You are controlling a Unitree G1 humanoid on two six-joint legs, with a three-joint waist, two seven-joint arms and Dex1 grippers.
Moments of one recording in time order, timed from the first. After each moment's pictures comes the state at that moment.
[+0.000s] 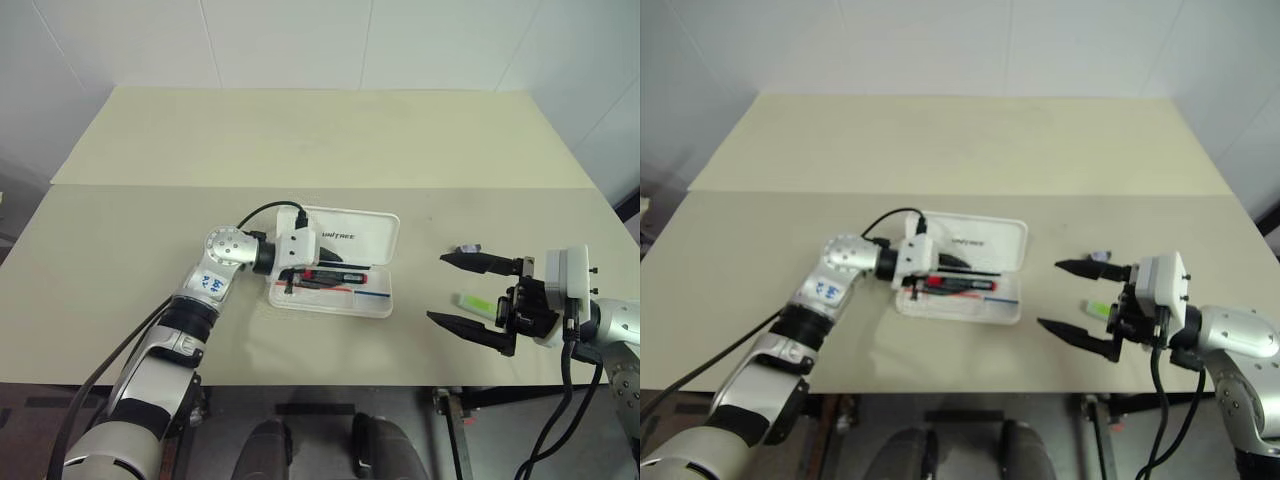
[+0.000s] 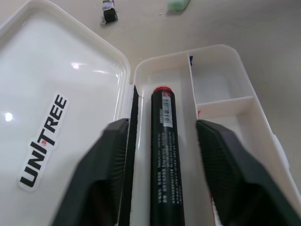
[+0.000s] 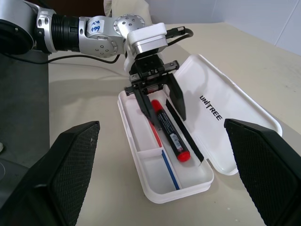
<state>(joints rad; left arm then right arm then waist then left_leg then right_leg) -0.81 0.36 -0.25 0.57 -0.01 -0.23 -1.14 -0.03 -0.76 -0.32 -0.42 0.67 0.28 1.14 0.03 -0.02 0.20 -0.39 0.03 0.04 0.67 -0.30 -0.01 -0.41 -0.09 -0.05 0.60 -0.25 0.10</state>
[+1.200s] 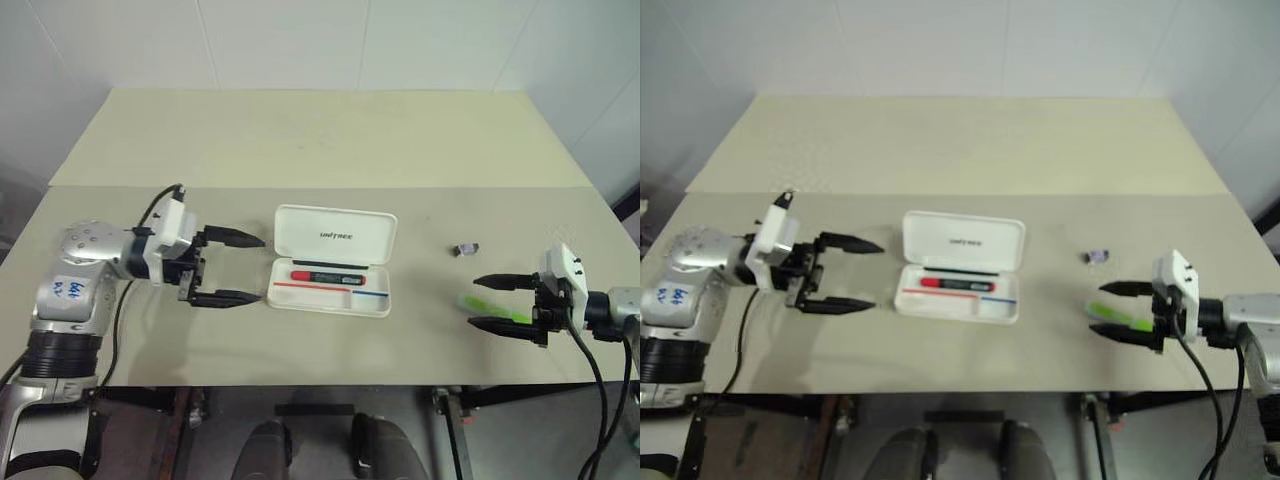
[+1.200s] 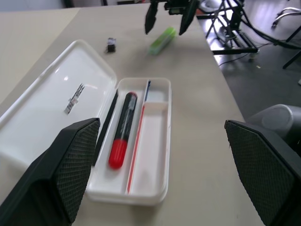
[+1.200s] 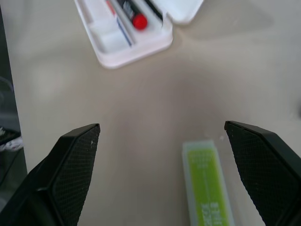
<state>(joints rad) -0.54 0.78 0.07 0.10 -0.47 0.21 -1.45 -0.27 -0.94 -0.14 0.30 0.42 0.18 1.42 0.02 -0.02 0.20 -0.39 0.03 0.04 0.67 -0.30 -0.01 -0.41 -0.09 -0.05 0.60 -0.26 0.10</state>
